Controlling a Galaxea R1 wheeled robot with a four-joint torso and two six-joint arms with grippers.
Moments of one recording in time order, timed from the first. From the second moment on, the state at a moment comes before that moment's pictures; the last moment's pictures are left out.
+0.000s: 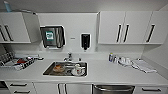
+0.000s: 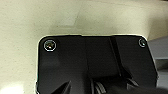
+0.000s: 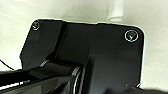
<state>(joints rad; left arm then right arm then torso) 1.44 3.10 -2.81 0.00 -0.05 0.00 -1.49 3.07 -2.78 -0.18 0.02 0.00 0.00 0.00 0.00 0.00</state>
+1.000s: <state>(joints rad) 1.45 3.09 -2.81 0.00 -0.04 0.00 -1.49 3.05 -2.78 -0.13 0.03 0.01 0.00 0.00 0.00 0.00</state>
